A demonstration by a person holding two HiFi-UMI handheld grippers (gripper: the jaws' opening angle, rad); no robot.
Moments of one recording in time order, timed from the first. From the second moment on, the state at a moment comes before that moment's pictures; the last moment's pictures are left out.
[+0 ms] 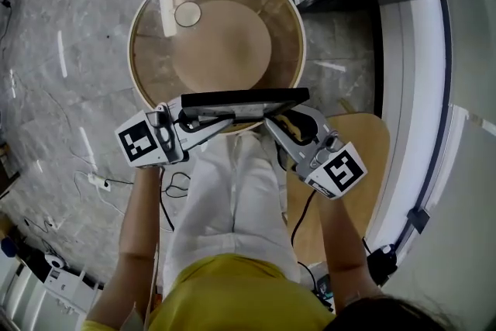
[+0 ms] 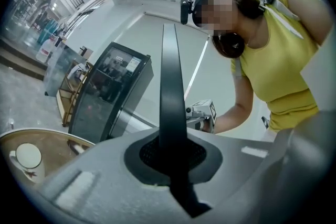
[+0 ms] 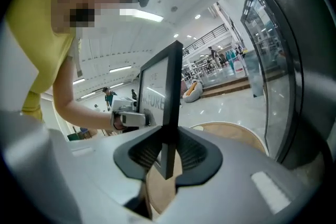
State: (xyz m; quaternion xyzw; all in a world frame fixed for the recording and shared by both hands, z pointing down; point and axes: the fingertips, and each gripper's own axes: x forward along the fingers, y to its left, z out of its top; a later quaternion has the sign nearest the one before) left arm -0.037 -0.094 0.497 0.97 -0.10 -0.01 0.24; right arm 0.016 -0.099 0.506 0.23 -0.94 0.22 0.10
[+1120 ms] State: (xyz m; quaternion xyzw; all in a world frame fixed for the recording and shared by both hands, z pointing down) left arm -0.065 -0.149 0.571 0.93 -0.24 0.01 0.29; right arm 0.054 -0.124 0.558 0.34 -0.90 0.25 0.07
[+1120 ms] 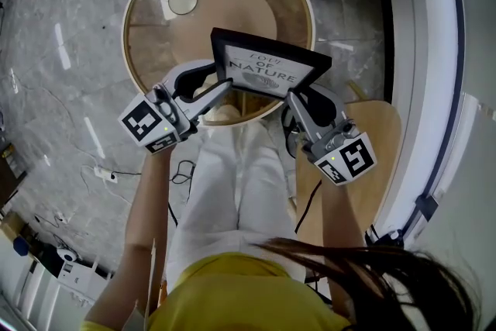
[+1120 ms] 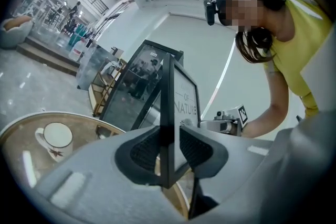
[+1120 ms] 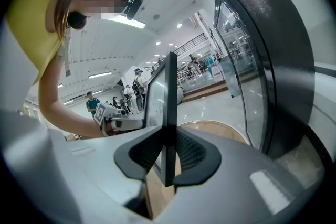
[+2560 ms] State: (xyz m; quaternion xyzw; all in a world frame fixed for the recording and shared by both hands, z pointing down) left arm -0.029 -0.229 0.769 0.87 -0.28 0.13 0.39; right arm 0.094 -0.208 0.769 0.39 -0.82 0.39 0.16
